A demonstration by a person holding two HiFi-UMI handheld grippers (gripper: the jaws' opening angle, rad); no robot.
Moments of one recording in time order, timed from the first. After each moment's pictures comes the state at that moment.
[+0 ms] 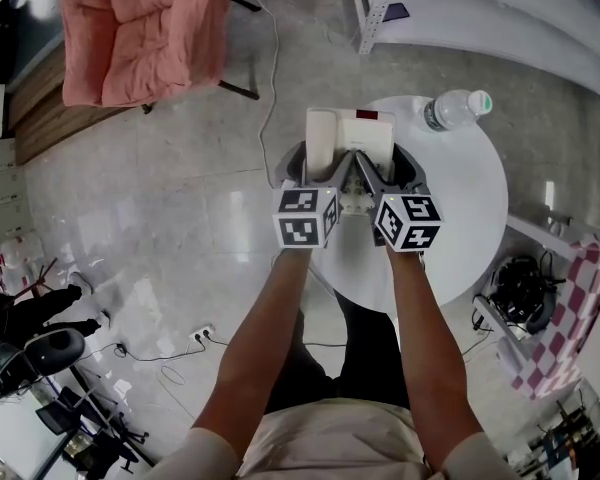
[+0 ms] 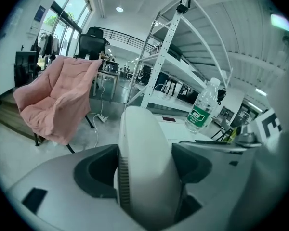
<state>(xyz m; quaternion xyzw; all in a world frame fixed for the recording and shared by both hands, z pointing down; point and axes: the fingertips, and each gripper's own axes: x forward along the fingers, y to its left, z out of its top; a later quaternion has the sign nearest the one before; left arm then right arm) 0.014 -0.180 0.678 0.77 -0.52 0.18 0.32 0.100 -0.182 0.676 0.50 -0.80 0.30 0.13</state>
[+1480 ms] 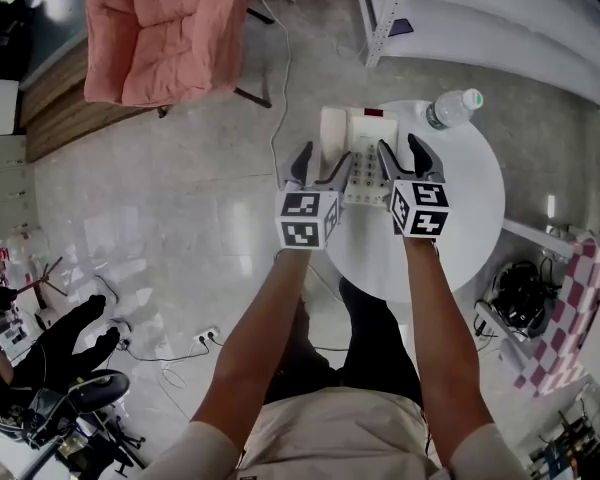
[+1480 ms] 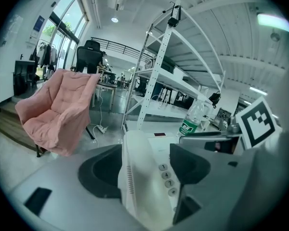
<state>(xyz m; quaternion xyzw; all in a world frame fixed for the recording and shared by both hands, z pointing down) -0.009 -0.166 0.621 0.79 -0.53 0.15 0.28 0.114 -0.191 0.628 0.53 -0.79 0.22 0.20</state>
